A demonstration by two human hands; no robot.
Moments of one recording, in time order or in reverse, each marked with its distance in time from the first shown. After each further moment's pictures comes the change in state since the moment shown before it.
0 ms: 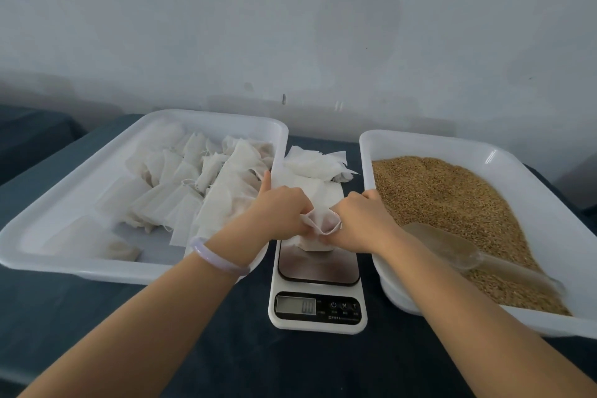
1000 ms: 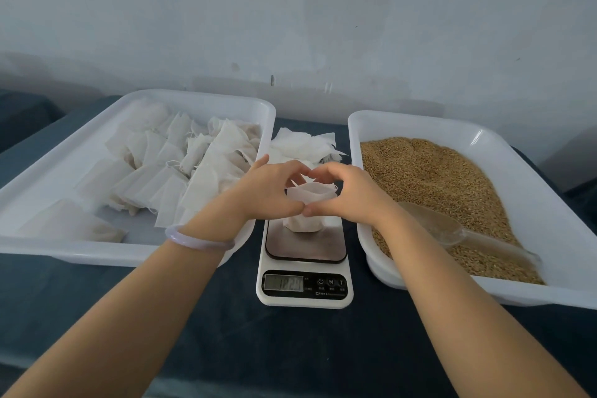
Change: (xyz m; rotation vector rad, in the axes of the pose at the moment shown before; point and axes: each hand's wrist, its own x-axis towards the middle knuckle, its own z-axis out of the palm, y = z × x) left_hand -0.018 -0.003 -0.006 -0.426 0.116 0.117; right_hand -0.012 0.009 -0.005 0.845 0.049 0.104
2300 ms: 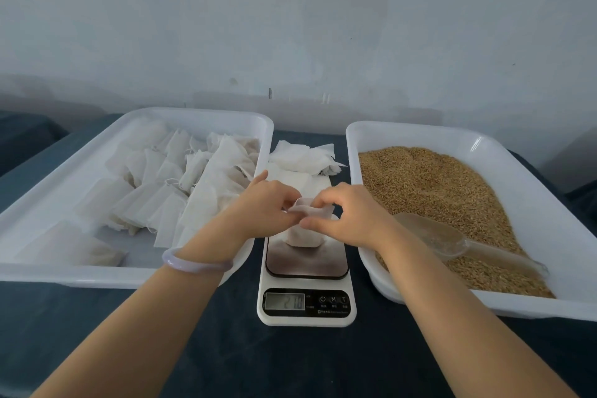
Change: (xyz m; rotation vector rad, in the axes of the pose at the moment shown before) left_hand 0.002 -0.001 0.001 0.063 0.031 -0.015; right_hand -0.013 -0.003 -0.001 -0.208 0.046 -0.119
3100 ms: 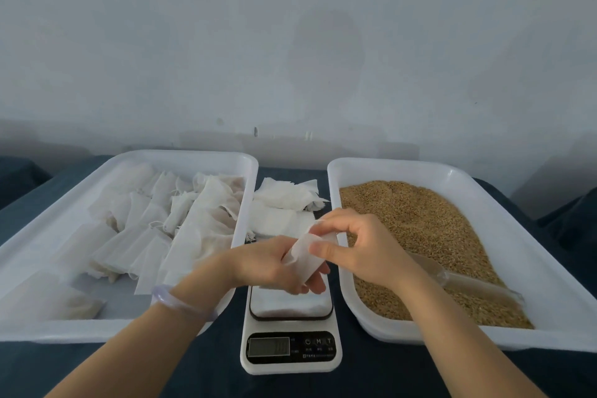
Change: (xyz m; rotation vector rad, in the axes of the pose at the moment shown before) left_hand -0.005 0.025 -0.004 -0.717 -0.588 0.095; right_hand -0.030 -0.016 -0.037 0.331 0.087 -0.016
